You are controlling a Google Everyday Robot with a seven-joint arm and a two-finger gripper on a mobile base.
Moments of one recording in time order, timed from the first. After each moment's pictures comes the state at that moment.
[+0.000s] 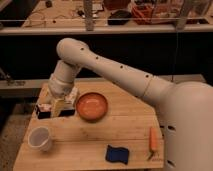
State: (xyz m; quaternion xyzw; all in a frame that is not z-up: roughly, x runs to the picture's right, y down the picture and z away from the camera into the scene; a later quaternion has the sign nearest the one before) arm -0.233 0.084 0.584 -0.43 -0.39 -0.18 0.80
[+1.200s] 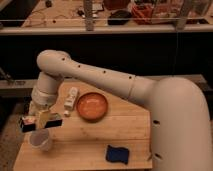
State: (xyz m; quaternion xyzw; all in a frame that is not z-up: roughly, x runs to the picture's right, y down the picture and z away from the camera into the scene) arm -0.283 0.124 0.582 -0.44 -0.39 -0.19 0.78
